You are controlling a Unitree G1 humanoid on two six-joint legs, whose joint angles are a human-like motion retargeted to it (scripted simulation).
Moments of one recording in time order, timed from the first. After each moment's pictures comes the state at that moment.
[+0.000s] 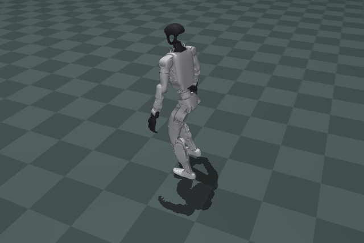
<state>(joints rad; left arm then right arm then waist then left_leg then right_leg) -0.04 0.33 -0.13 1.32 0.07 -0.04 -0.01 -0.07 -0.43 0.22 1.17 -0.13 -0.03 0.04 -0.12 0.05 -0.22 -0.49 -0.02 0.25 0.38 -0.60 0.23 -0.92 -0.04 0.11 1.01 -0.49 -0.03</state>
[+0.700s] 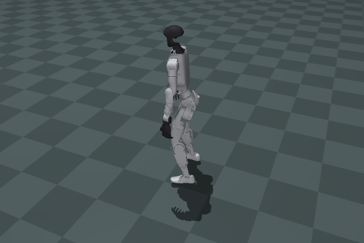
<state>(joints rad) -0.04 0.39 -0.21 1.41 0.14 -0.03 -0.15 -0.14 -0.38 0.30 1.31 -0.06 0.00 0.12 0.01 -0.01 -0.46 -0.77 0.17 0.24 0.47 -0.37 0.07 -0.83 -0.09 -0.09 0.55 -0.35 -0.01</state>
